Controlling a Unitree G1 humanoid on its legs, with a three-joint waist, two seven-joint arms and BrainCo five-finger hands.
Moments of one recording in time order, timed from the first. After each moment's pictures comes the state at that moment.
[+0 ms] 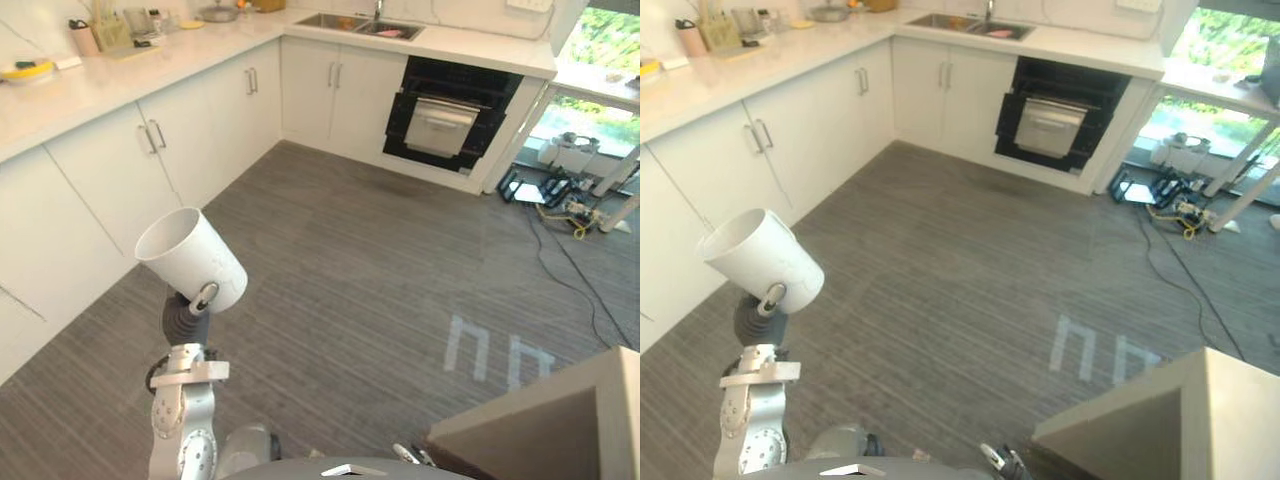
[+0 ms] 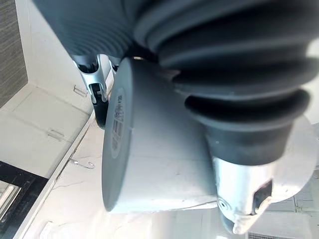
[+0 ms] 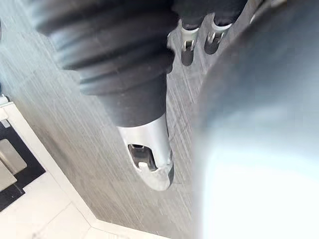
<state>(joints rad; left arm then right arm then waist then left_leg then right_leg) 0.30 0.05 -0.11 -0.20 -0.55 -0.40 -0.11 0.23 -0.06 -0.26 1.05 0.47 -0.11 0.31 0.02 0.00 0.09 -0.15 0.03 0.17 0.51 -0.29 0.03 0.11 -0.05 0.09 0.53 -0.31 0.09</state>
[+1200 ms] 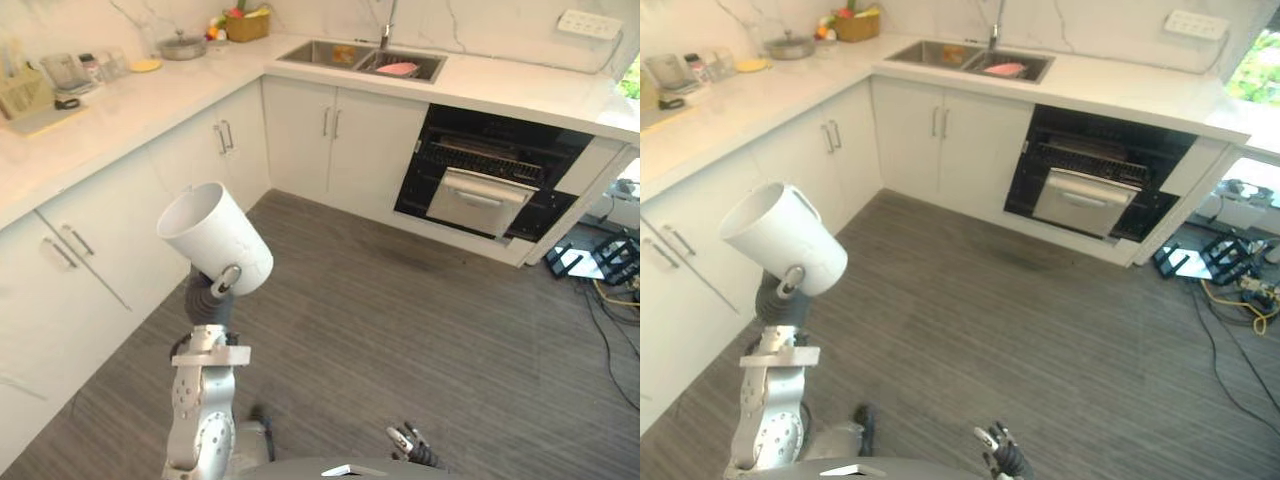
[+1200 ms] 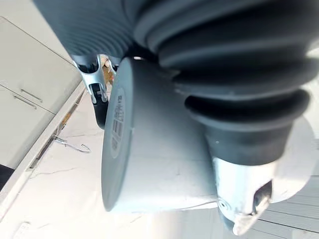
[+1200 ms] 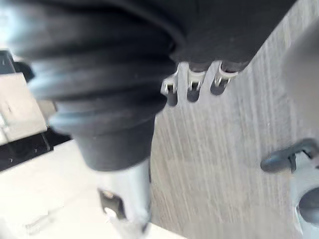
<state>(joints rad) 0.26 -0.02 -0.18 -0.27 -0.54 -0.36 -0.12 0.22 -0.04 -0.17 0.93 0.52 -0.15 0.32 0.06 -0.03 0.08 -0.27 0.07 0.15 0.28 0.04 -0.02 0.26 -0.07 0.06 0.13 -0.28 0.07</state>
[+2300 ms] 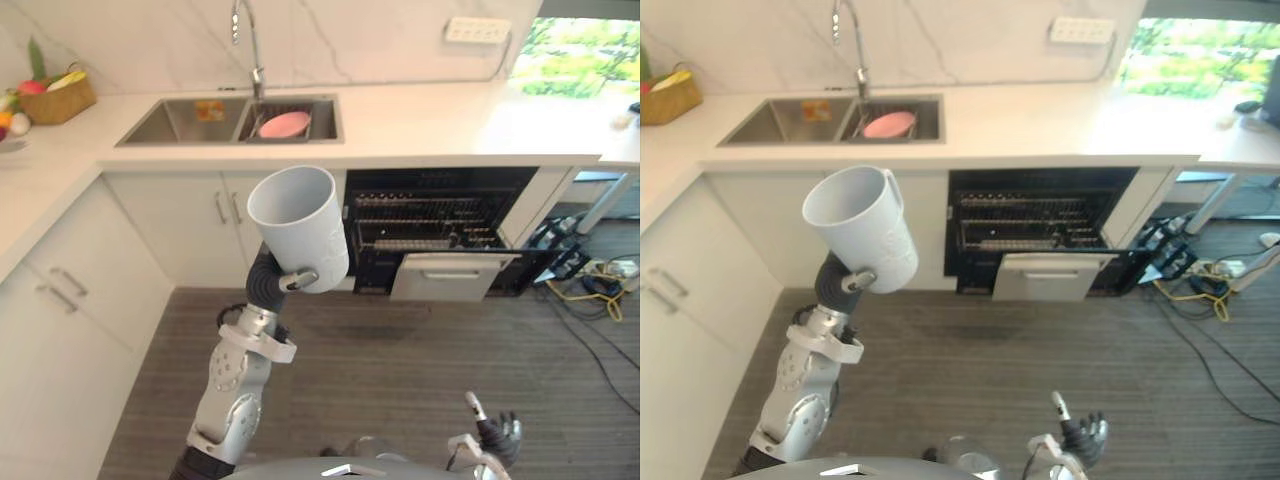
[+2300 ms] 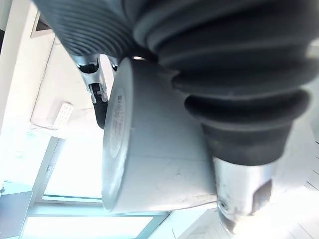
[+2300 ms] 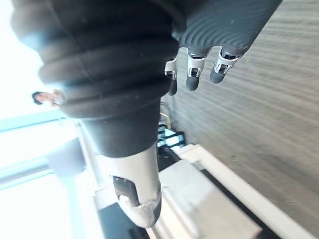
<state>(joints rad) 0.12 0.03 -0.38 -0.24 -0.47 -0.33 -0.18 0.28 0.03 -0.38 0.48 0.63 -0.49 -0.20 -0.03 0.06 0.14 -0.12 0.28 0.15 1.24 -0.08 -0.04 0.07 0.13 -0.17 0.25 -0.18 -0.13</state>
